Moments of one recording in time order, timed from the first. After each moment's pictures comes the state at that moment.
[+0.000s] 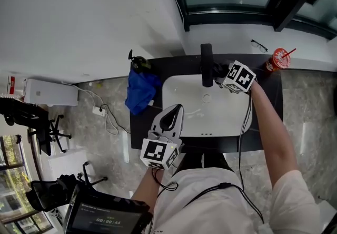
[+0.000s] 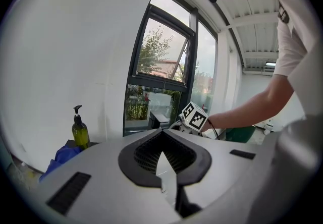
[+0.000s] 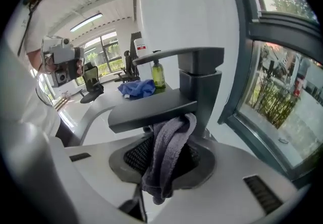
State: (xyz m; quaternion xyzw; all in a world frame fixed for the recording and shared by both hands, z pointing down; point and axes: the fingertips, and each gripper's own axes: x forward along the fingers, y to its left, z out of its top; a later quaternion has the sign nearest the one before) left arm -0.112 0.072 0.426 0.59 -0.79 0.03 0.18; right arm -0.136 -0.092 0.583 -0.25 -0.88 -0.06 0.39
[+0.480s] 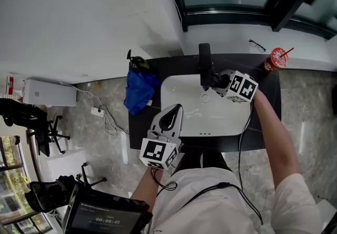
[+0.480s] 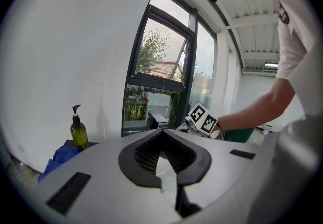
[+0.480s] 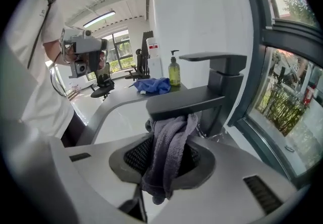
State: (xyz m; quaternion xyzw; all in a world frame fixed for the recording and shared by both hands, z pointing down) left arm -0.109 0.071 0.426 0.59 -0.79 0.03 0.18; right arm -0.099 -0.062 0.579 -0.30 -0.87 -0.08 0.38
